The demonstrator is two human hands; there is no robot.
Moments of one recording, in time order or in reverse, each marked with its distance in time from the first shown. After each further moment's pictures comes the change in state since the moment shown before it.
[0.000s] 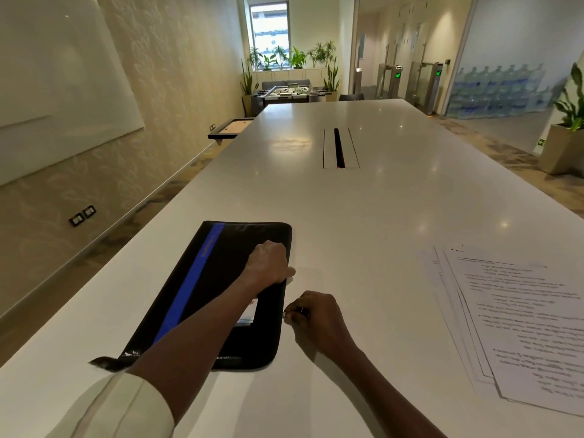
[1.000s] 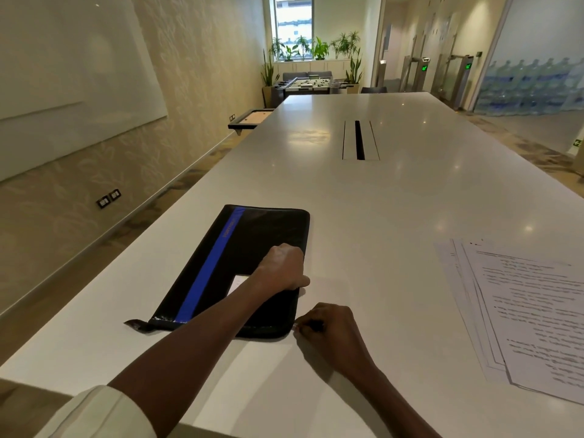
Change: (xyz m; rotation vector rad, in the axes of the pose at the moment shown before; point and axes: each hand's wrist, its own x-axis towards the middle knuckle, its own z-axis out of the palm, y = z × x) left_hand -0.063 0.003 -0.012 0.026 -0.139 0.010; right_hand -0.059 -0.024 -0.001 0.039 -0.052 -0.027
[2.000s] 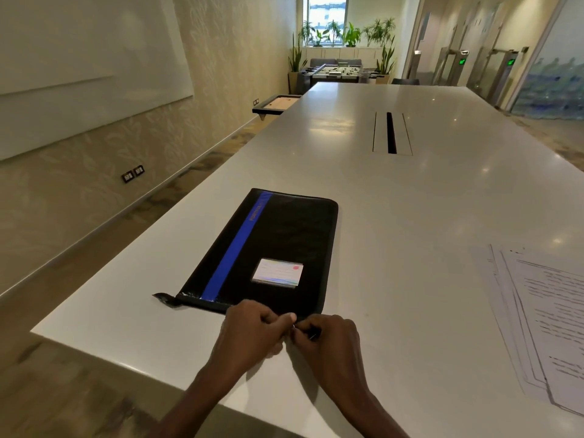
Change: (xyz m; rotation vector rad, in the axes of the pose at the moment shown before) left_hand -0.162 -0.052 0.018 -0.766 0.143 -0.246; right_hand -0.023 -0.037 0.043 -0.037 0.064 0.042
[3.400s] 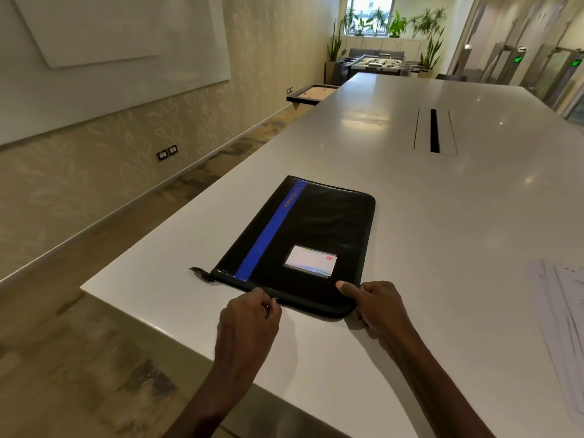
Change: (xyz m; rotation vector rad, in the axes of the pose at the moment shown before) left_hand -0.005 -0.057 0.002 0.294 0.537 0.031; right_hand 0.066 0.028 -0.012 0.221 -0.089 0.394
